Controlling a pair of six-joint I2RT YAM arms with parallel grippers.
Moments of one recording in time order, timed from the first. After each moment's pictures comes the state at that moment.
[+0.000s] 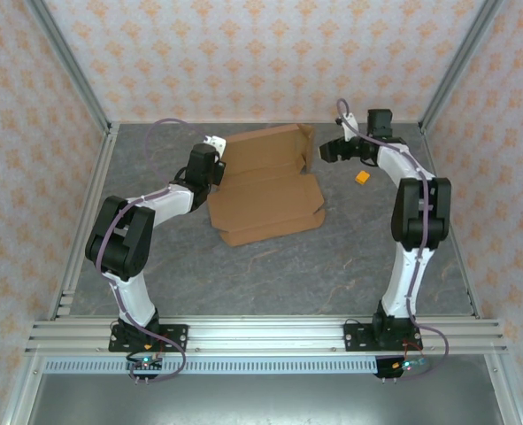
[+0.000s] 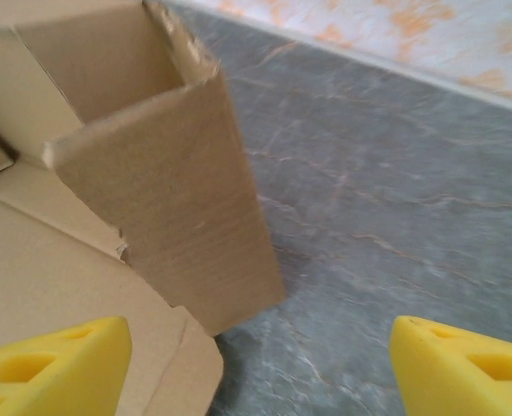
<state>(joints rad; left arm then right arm) -0.29 1.83 1.10 0.20 -0.33 0.18 0.01 2.10 1.66 -0.38 -0.70 -0.32</state>
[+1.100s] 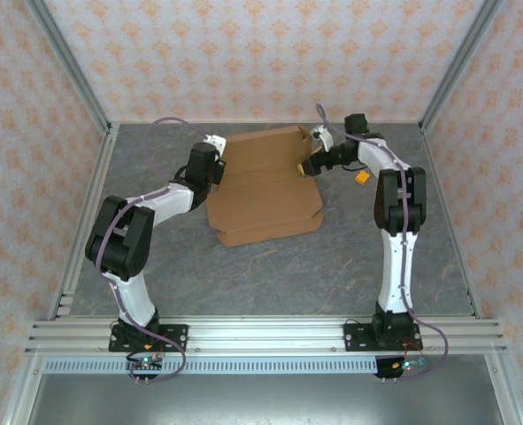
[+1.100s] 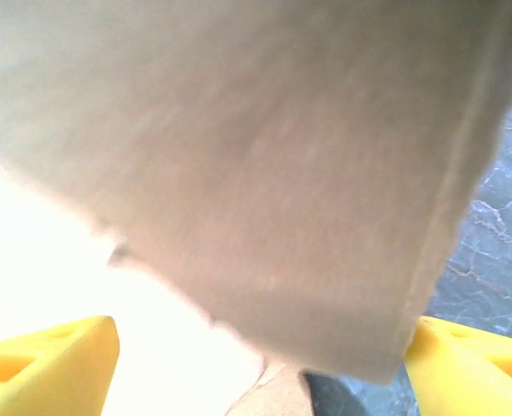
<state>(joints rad) -0.29 1.83 1.11 0.18 -0.33 0.18 0.08 2.29 1.85 -0.64 -0.89 -0.53</state>
